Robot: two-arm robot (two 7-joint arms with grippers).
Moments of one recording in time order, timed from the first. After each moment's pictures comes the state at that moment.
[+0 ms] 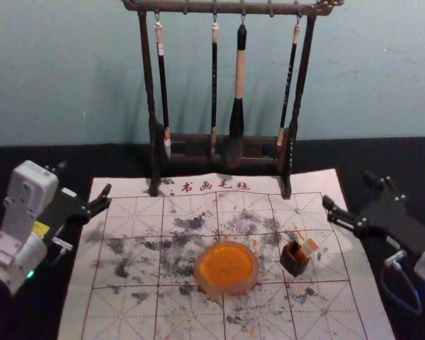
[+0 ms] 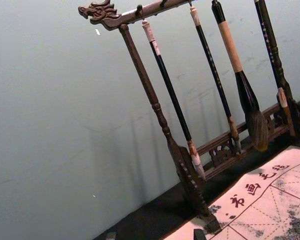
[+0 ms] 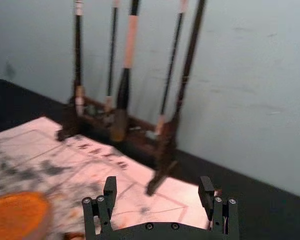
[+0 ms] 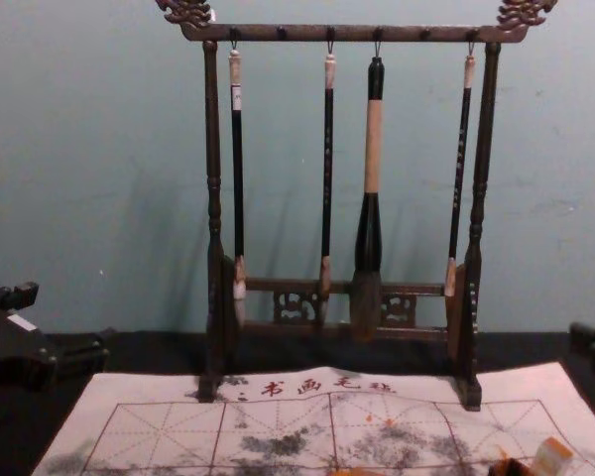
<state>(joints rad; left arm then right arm) -0.20 0.60 0.45 -1.41 -0.25 -0.12 0.03 0.07 0.64 -0.35 -1.57 0.46 -0.12 0.20</state>
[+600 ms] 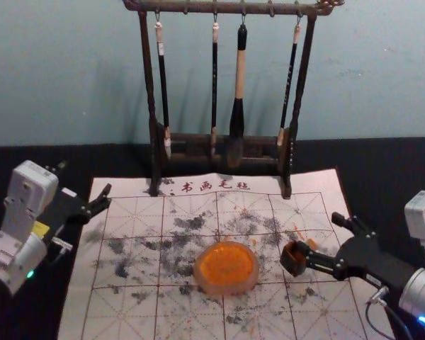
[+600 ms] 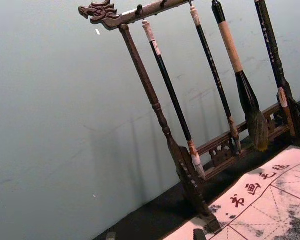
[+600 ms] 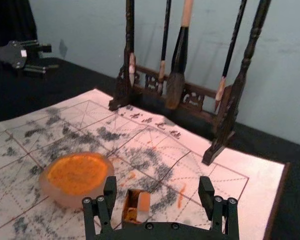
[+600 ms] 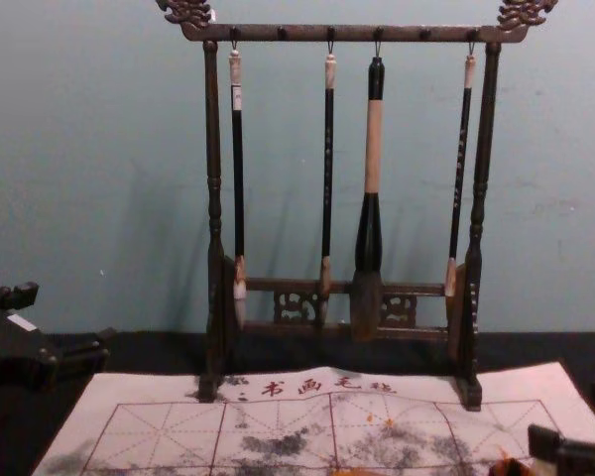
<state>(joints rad) -0.20 0.60 0.45 -1.41 -0.25 -0.12 0.03 0.04 0.63 -0.38 -1.55 0.48 -0.07 0.36</state>
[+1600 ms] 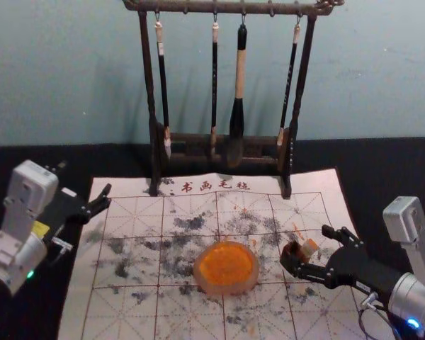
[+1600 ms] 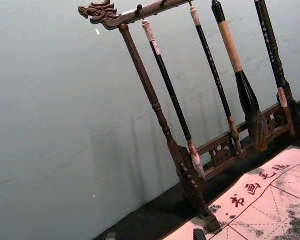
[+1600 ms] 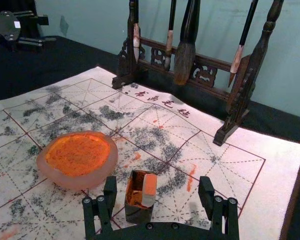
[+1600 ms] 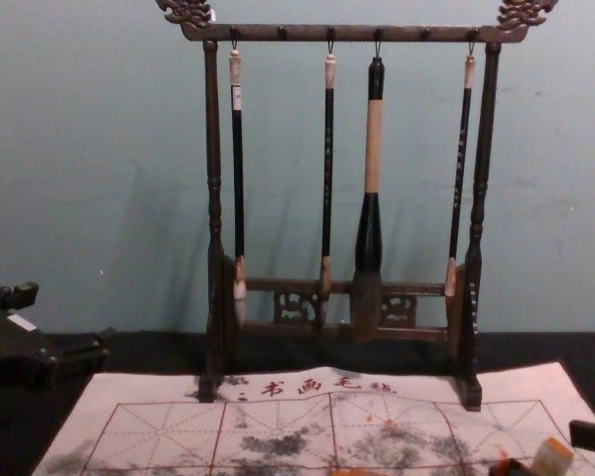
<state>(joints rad) -0.20 0.60 0.45 -1.41 -0.25 -0.12 0.03 0.07 0.57 -0.38 -1.48 0.42 0.01 0.42</state>
